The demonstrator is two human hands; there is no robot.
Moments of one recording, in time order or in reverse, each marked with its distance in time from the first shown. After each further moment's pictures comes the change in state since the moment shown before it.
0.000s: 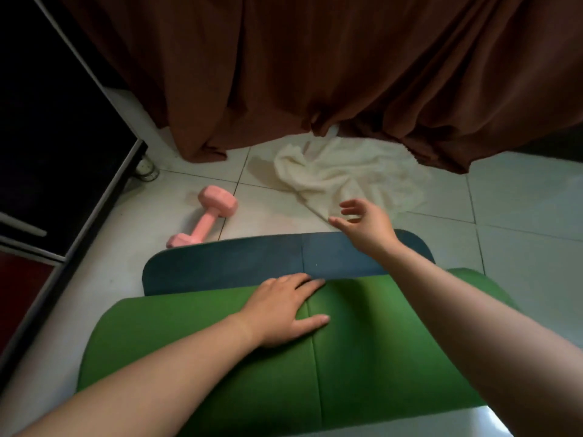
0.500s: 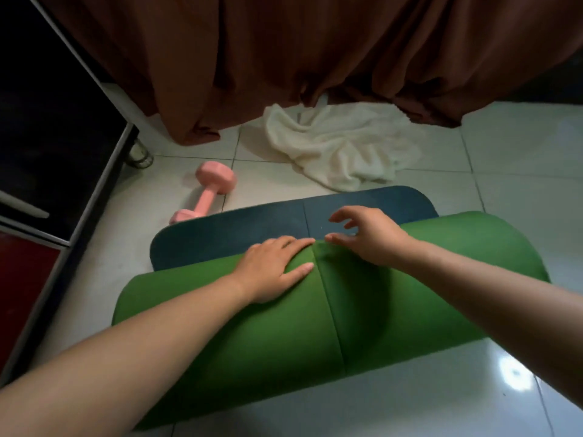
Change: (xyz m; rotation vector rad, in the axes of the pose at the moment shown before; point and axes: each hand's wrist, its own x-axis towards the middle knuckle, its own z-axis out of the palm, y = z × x) left_hand -0.011 -0.037 0.020 0.025 0.092 0.015; right_hand -0.098 0.008 0.008 -0.357 -0.197 -0.234
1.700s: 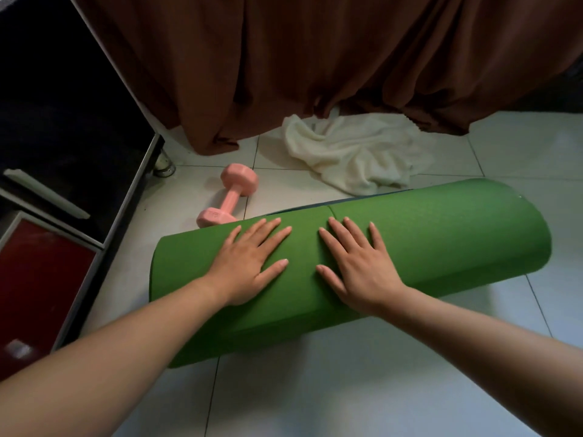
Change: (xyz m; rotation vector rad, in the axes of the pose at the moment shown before) left_hand -0.056 -0.063 -0.025 0.177 0.094 -0.015; right_hand -0.031 -0.042 0.077 -0.547 0.136 -0.130
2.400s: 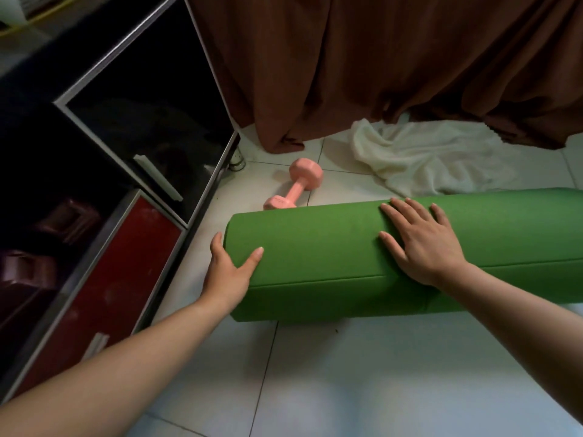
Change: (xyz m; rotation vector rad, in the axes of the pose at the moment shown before) left_hand -0.091 -0.042 -0.010 -0.878 0.451 -0.878; right_hand 0.050 0.011 -0.013 0.000 0.061 0.014
